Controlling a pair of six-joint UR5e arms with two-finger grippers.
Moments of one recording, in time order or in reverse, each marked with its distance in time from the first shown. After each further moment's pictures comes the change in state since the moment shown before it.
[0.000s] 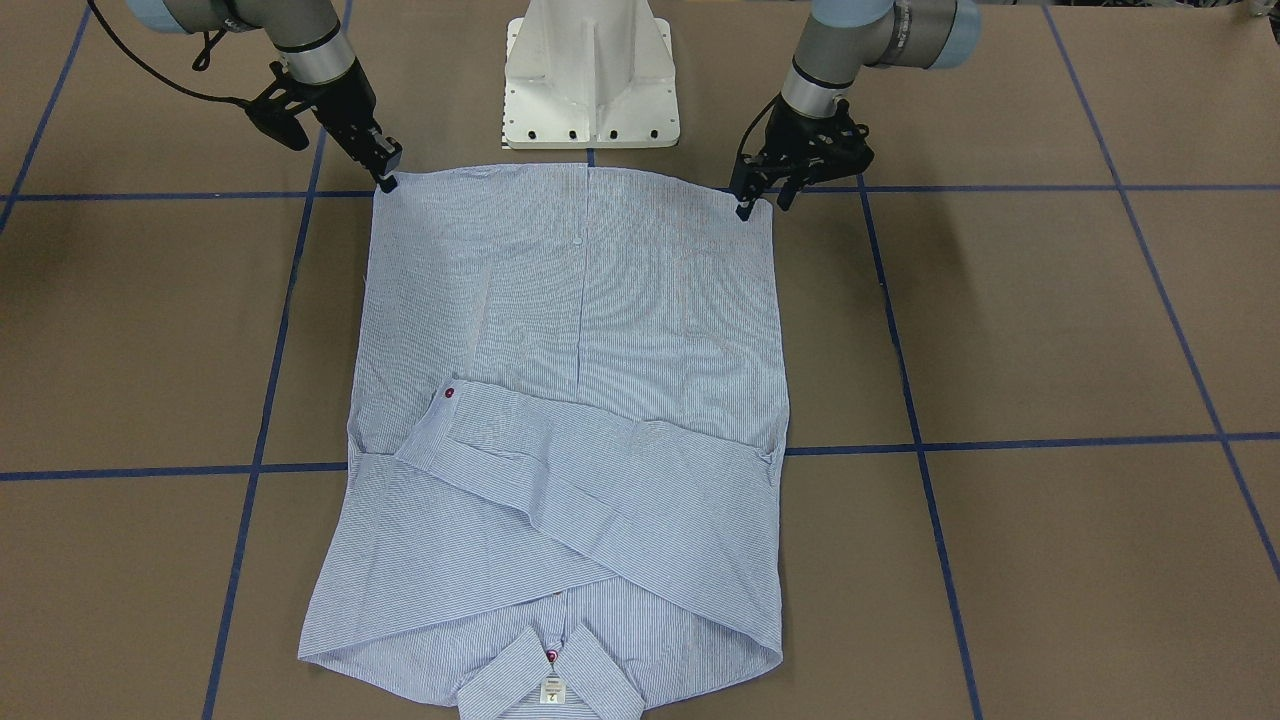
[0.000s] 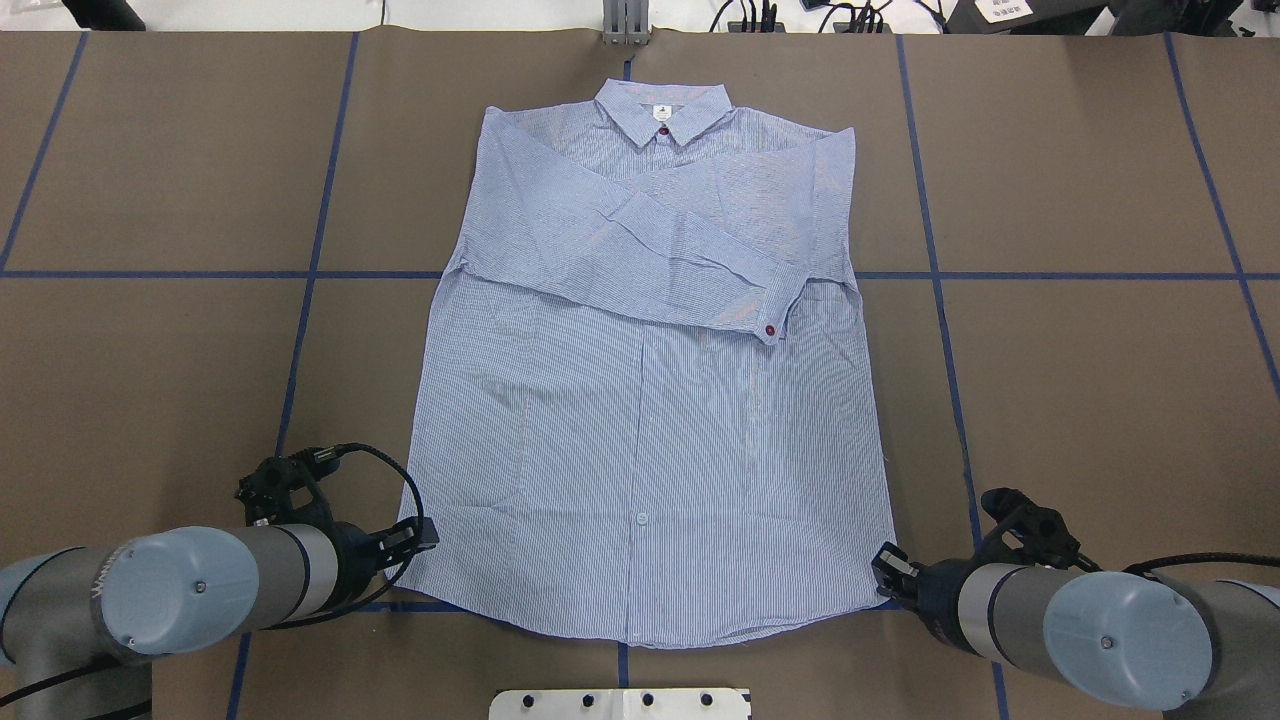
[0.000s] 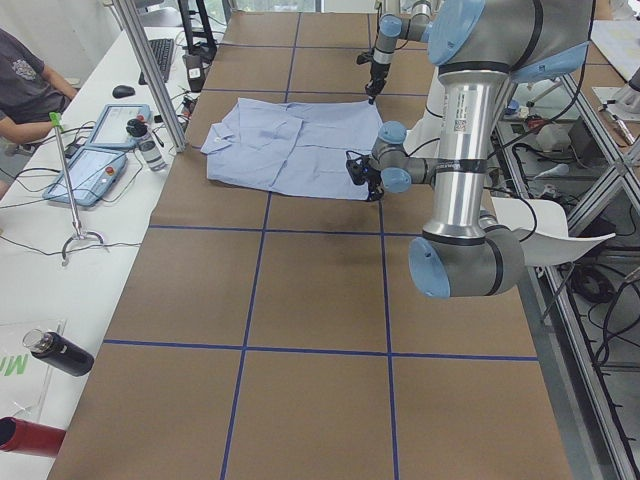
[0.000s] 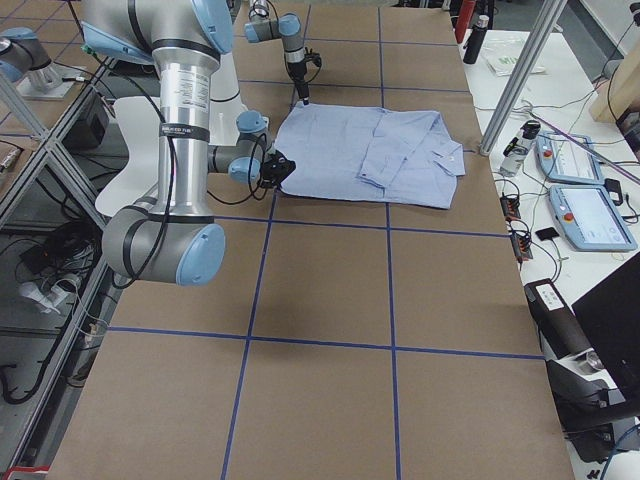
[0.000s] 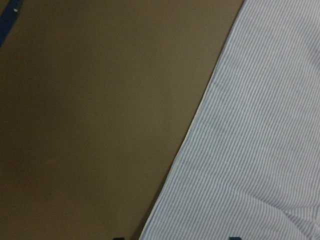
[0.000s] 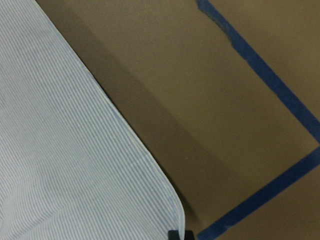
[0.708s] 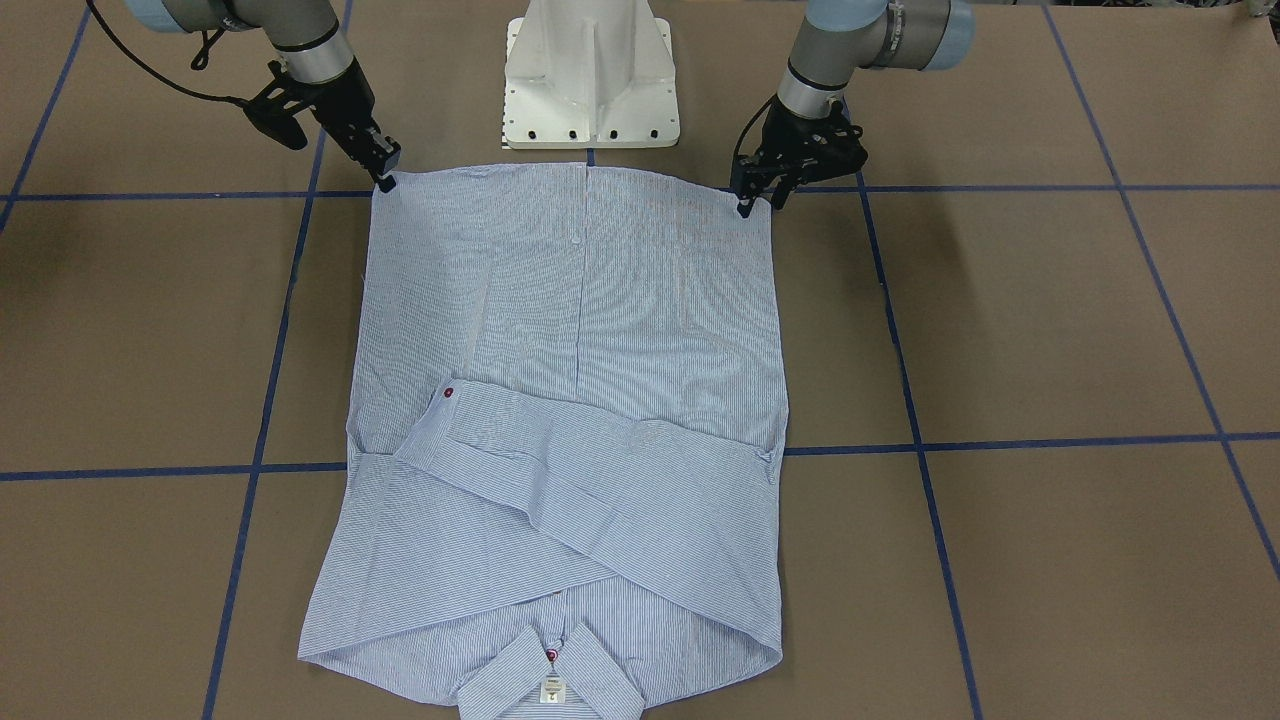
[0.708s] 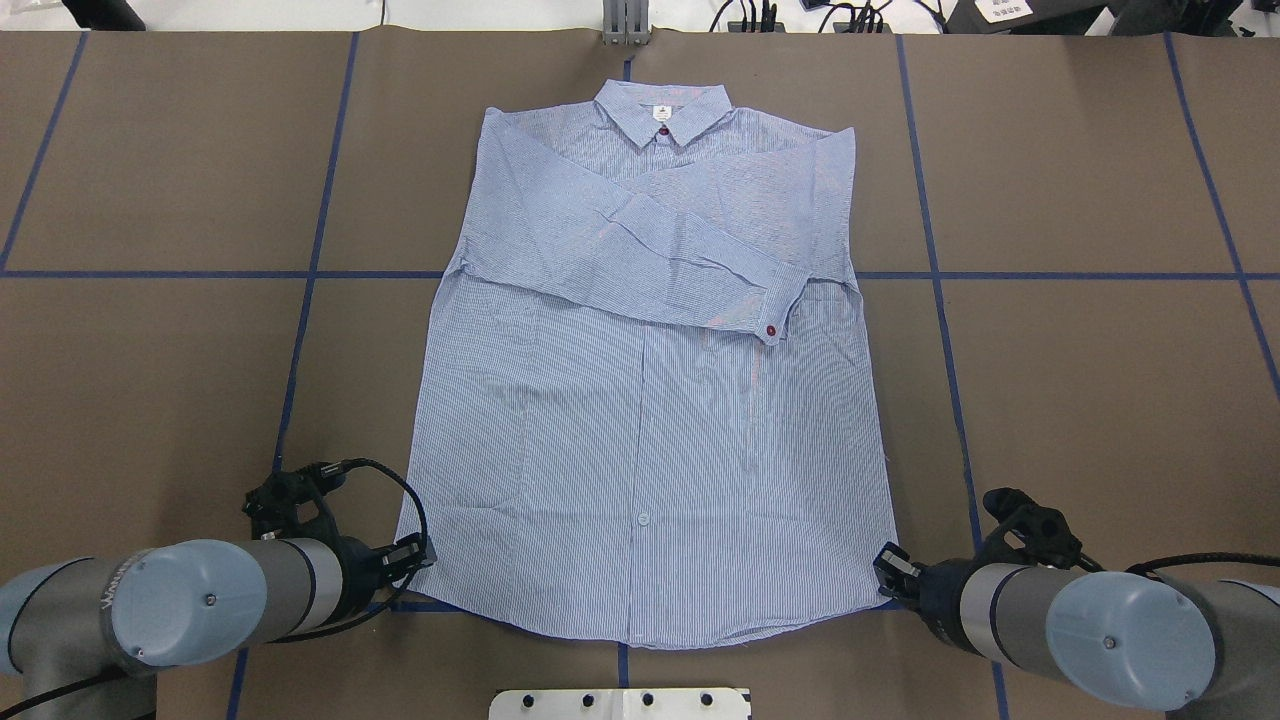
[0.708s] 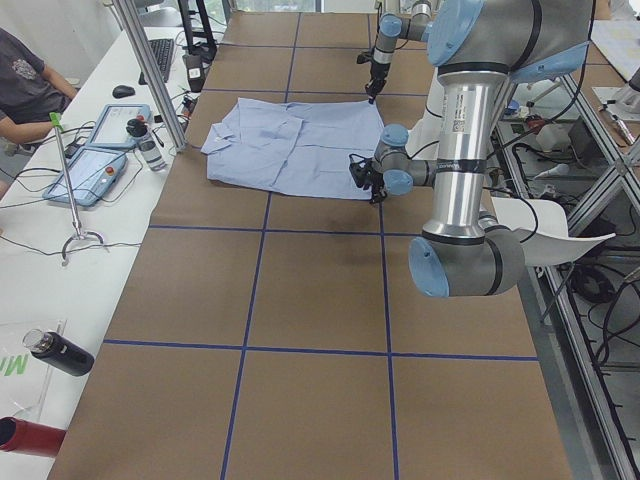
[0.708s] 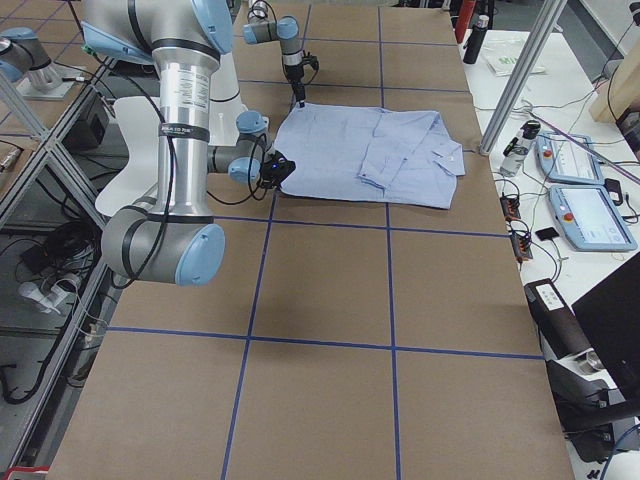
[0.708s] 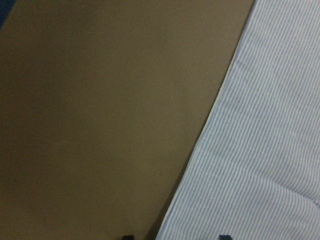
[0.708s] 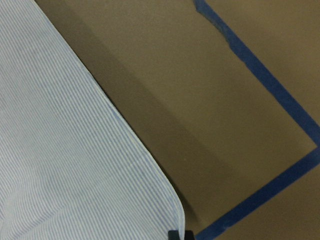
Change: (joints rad) left arm 0.021 0.000 0.007 0.000 -0.006 0.000; right arm 0.000 -0.003 0.003 0.001 0.000 0.000
